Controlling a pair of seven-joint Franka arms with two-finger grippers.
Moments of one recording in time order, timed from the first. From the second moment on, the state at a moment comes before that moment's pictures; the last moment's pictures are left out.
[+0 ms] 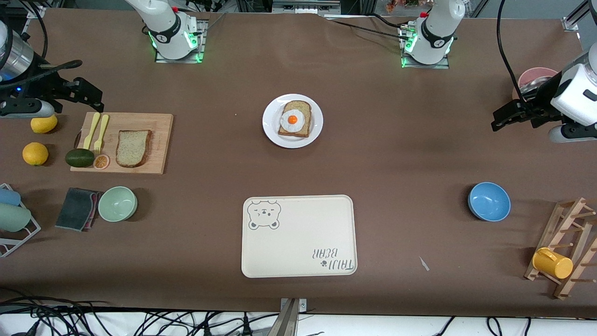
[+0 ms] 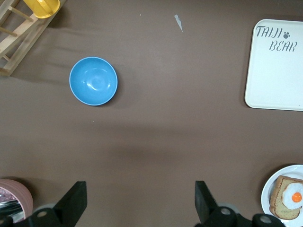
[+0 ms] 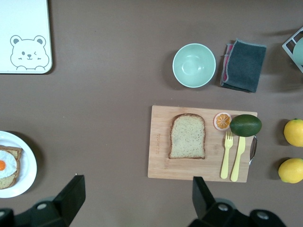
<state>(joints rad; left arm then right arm) 0.03 0.07 -0.08 -1.53 -0.02 1.56 -0.17 -0.02 -0.03 0.10 -1.65 -0.01 1.60 0.05</state>
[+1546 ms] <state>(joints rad) 0.03 0.07 -0.08 -1.53 -0.02 1.56 -0.17 -0.02 -0.03 0.10 -1.65 -0.01 1.60 0.05</state>
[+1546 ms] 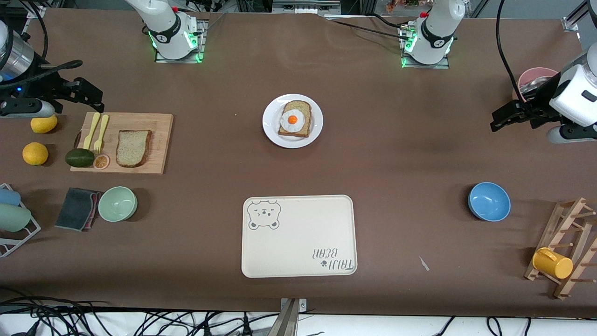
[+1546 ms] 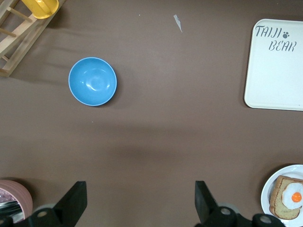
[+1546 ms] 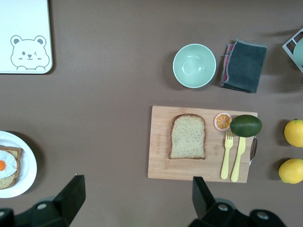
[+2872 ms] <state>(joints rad) 0.03 0.07 -0.08 -1.53 -0.02 1.56 -0.17 0.01 0.00 0.12 -1.67 0.00 1.56 0.05</state>
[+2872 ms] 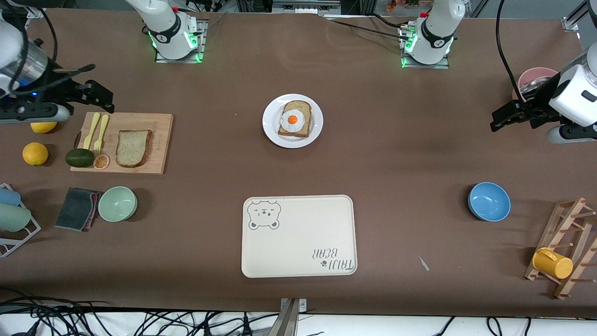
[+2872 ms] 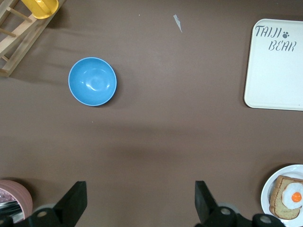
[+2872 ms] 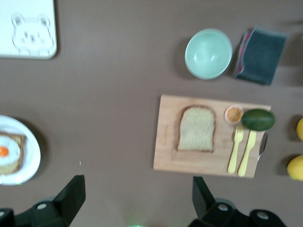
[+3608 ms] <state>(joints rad) 0.03 0.07 -0.08 -1.53 -0.02 1.56 -0.17 0.03 0.10 0.10 -2.03 -0.17 1.96 0.16</state>
